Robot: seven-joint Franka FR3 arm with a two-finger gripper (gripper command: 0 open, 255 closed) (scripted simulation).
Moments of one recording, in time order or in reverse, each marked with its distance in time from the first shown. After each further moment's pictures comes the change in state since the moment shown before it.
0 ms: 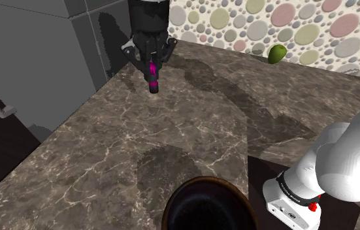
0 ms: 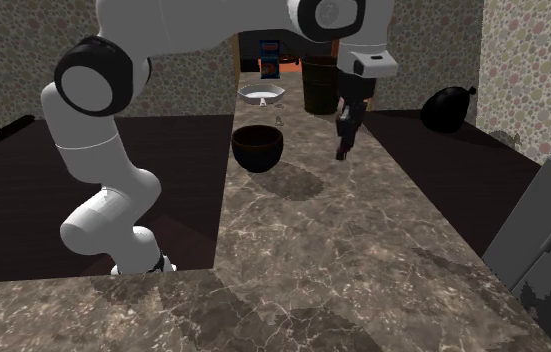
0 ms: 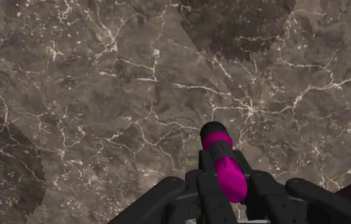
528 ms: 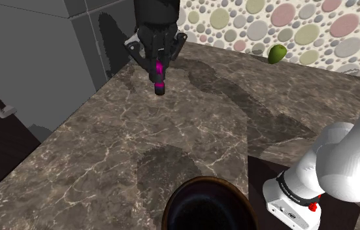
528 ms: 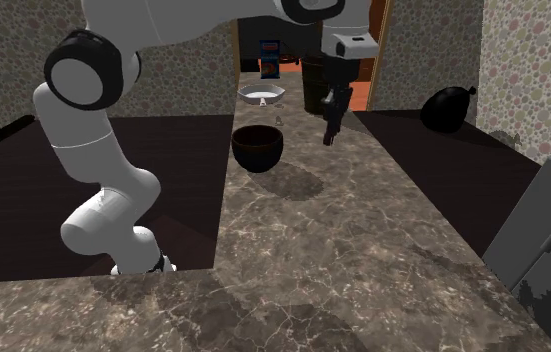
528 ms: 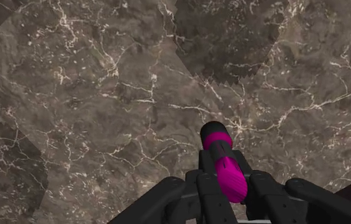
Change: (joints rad) arm 0.019 -0.069 0.019 -0.007 0.029 -0.056 0.039
